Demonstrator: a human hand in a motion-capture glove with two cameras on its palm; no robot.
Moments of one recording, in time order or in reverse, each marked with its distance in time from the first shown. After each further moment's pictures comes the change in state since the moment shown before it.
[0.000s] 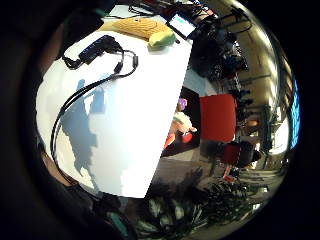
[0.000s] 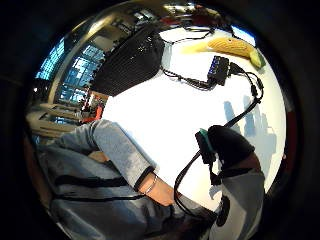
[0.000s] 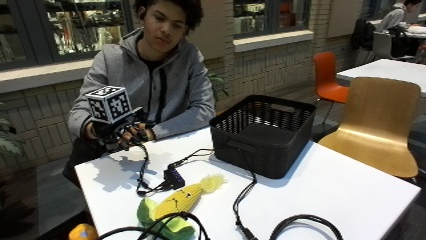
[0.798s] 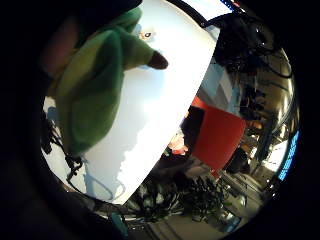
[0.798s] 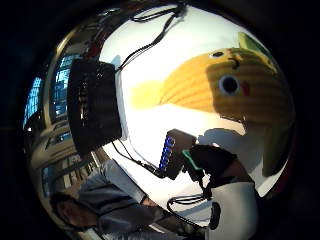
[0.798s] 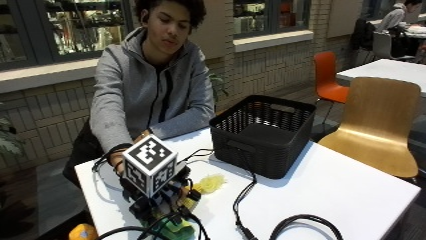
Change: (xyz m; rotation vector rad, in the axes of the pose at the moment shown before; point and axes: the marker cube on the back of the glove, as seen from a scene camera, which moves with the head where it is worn) arm 0.117 -0.225 0.056 -0.383 -0.081 0.107
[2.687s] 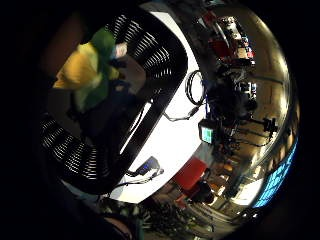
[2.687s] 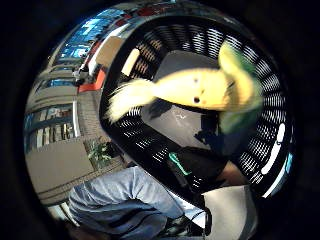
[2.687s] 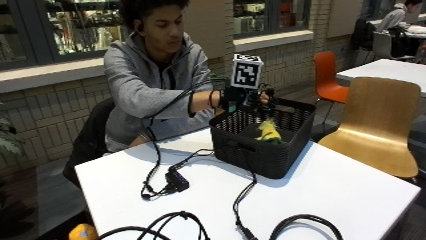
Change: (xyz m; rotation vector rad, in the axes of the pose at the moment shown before) arm -0.367 -0.022 -0.093 0.166 0.332 -0.485
